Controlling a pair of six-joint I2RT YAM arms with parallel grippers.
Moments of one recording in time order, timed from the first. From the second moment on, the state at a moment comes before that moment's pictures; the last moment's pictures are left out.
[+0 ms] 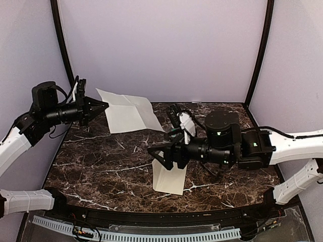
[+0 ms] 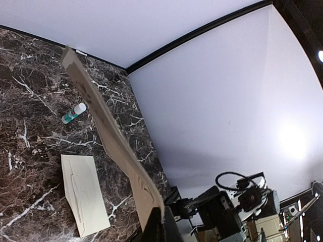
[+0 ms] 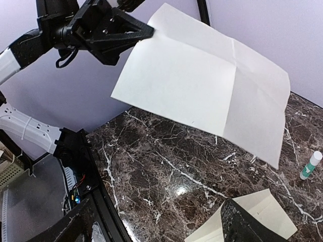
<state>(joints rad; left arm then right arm) -0.40 0.93 0.97 -0.27 0.63 -0.89 1.33 1.30 1.08 -0.07 0.20 0.32</state>
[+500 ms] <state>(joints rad) -0.66 1.02 1.04 -0.19 0.41 -1.15 1.41 1.39 1.09 -0.03 0.50 0.08</state>
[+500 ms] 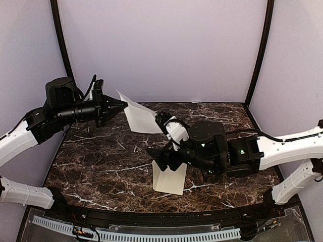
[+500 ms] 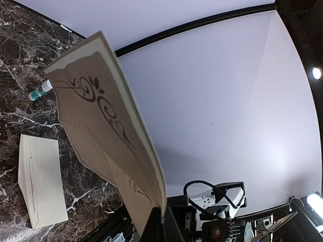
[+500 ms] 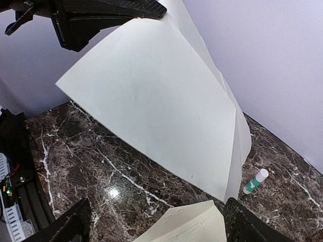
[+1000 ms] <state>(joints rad) -0.81 1.08 1.08 -0.17 0.31 -1.18 1.41 1.40 1.09 -0.03 0.73 -0.04</state>
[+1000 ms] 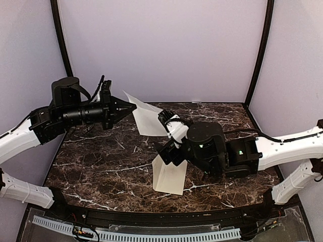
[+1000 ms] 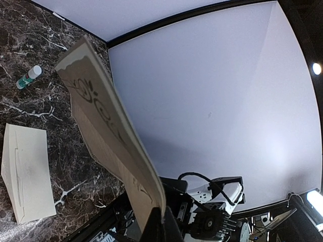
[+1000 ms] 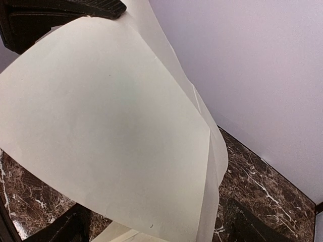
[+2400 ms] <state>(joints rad) -0.81 1.10 1.06 -0.12 0.30 -1.14 1.41 1.37 1.05 0.11 0.73 -0.10</state>
